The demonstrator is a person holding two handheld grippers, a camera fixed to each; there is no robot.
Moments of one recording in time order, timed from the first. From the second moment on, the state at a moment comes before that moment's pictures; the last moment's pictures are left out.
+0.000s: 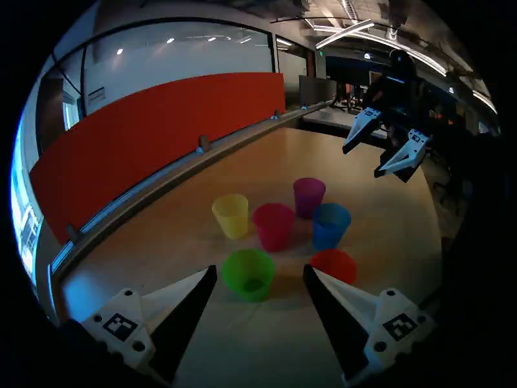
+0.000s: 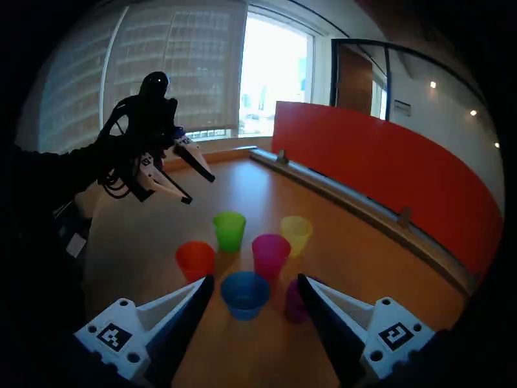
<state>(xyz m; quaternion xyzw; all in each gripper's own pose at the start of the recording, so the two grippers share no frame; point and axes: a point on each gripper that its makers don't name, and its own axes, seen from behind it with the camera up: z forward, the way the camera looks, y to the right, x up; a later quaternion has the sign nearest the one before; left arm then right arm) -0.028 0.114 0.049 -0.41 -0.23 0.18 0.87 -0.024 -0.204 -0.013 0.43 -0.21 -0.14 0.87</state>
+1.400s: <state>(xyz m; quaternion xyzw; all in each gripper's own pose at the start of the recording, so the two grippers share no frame) -0.123 0.125 0.092 -0.41 -0.31 0.20 0.83 -0.114 -0.214 -0.003 0.45 -0.27 -0.15 0.84</state>
